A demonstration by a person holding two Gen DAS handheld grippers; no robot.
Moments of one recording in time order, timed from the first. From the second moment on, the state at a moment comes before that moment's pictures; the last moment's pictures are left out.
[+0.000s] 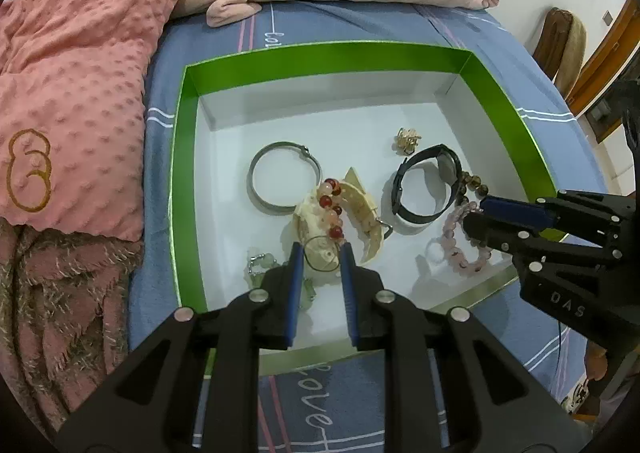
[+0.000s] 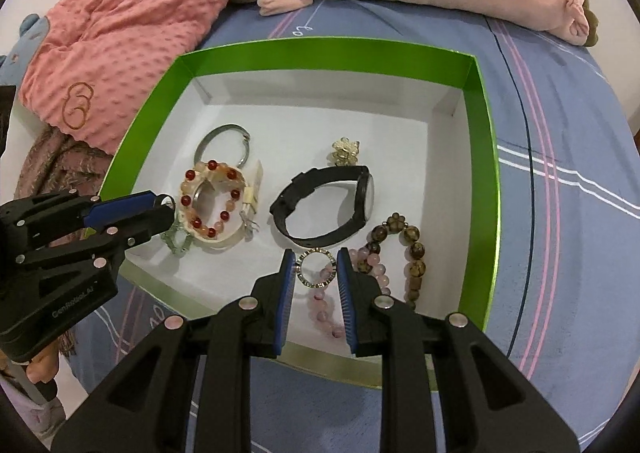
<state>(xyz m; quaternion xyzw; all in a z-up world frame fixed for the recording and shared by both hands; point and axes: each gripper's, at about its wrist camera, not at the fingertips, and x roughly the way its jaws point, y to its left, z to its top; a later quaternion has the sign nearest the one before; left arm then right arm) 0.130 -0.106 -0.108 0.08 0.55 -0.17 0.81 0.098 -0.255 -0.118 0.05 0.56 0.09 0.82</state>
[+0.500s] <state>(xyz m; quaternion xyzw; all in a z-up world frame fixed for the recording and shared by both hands) 0.117 -0.103 -0.074 0.08 0.51 -0.14 0.84 0.086 -0.266 -0.067 0.05 0.51 0.04 0.86</state>
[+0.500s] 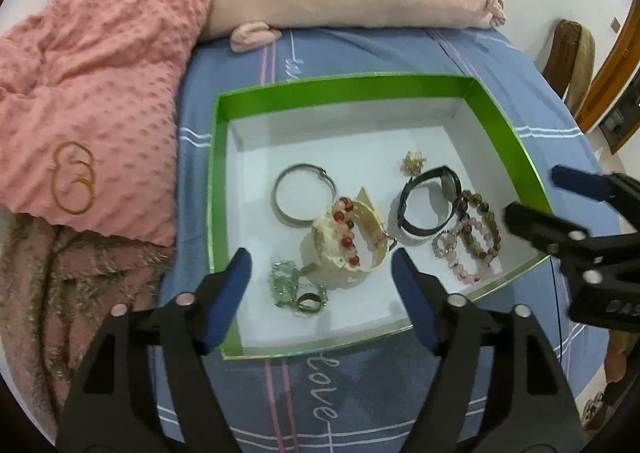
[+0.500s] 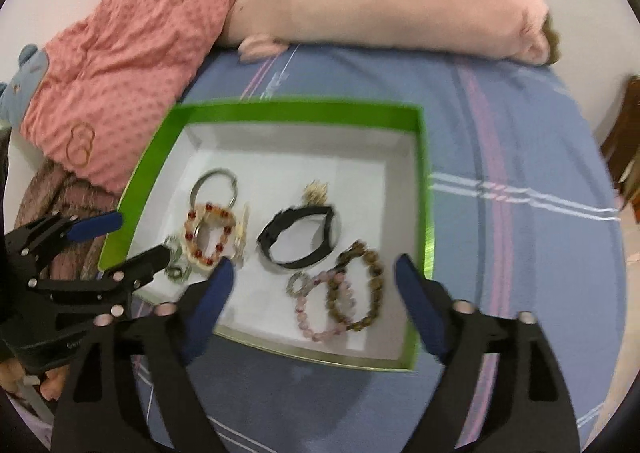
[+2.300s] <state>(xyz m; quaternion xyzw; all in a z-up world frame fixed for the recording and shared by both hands) 0.105 -0.106 -0.049 0.08 0.50 -0.13 0.85 0.071 -0.275 -0.042 0.05 0.49 -0.01 0.87</state>
